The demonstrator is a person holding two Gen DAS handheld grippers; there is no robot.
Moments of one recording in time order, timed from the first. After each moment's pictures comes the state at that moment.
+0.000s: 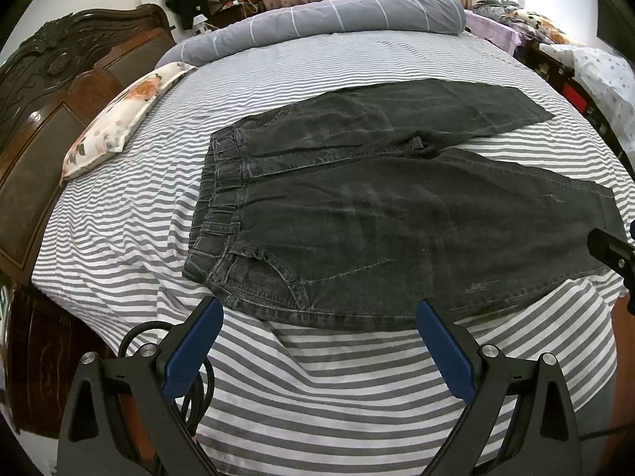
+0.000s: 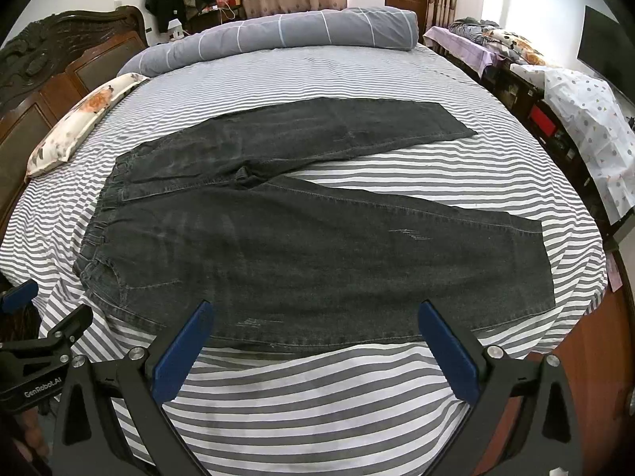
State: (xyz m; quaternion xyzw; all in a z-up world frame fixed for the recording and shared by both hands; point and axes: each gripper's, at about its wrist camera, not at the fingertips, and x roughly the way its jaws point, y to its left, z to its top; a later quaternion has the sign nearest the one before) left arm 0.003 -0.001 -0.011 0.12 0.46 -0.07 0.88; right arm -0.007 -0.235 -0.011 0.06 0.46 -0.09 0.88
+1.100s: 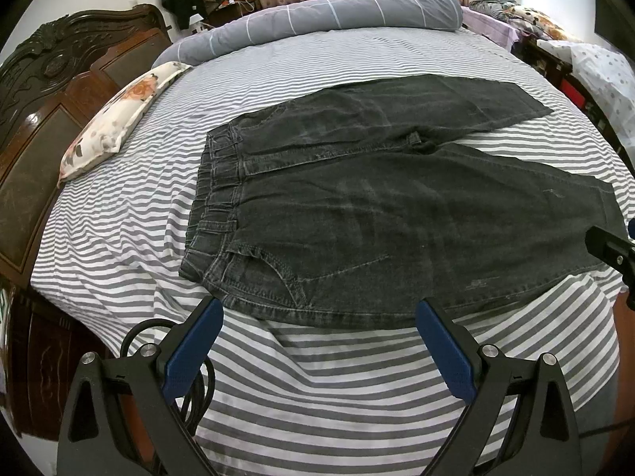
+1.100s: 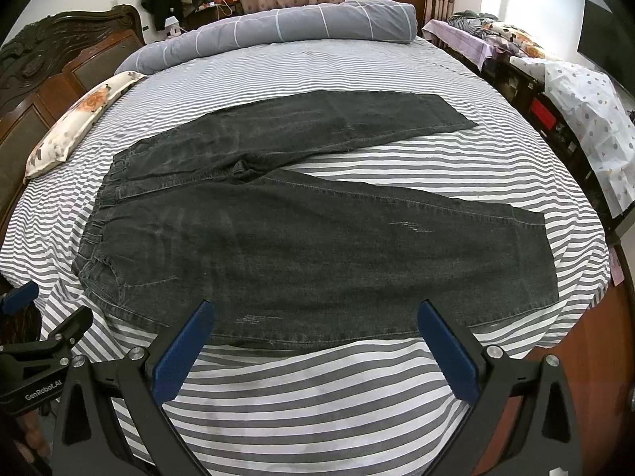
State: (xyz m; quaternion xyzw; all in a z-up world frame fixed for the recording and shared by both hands) left arm 0.003 -0.004 -0.015 0.12 0.47 -0.07 0.87; right arm -0.006 -0.236 -0.018 0.06 0.46 -0.09 0.88
